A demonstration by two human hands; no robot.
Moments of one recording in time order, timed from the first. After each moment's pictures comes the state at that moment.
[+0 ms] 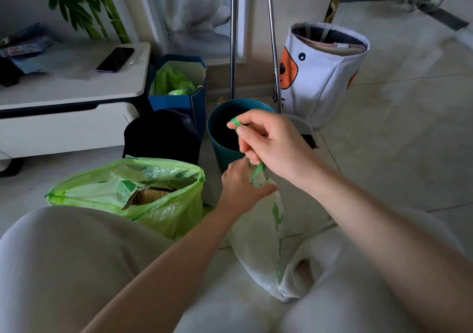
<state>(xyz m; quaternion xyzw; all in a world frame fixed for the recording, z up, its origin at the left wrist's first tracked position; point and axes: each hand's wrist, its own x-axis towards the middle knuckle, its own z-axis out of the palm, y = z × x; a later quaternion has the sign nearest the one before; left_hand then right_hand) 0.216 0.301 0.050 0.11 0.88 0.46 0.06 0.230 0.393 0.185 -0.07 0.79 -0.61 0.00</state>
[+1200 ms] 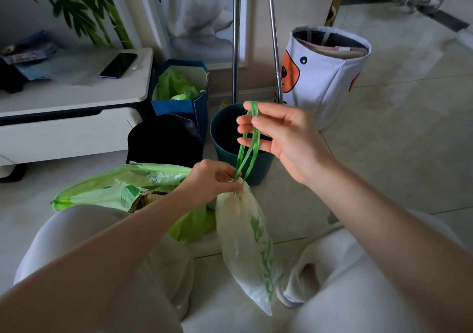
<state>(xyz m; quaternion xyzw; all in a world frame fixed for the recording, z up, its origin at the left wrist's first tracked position) 0.182 0.225 0.091 0.16 0.89 0.40 0.17 0.215 0.401 0.185 0.01 0.60 -0.80 0.00</state>
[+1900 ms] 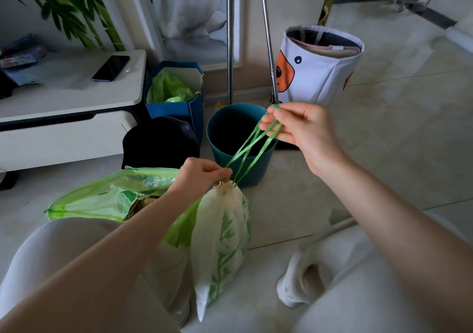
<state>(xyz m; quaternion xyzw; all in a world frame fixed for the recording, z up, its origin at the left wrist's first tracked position) 0.174 0.218 0.098 0.04 0.86 0.48 0.17 0.198 0.430 0.171 0.08 0.68 -0.72 -0.09</state>
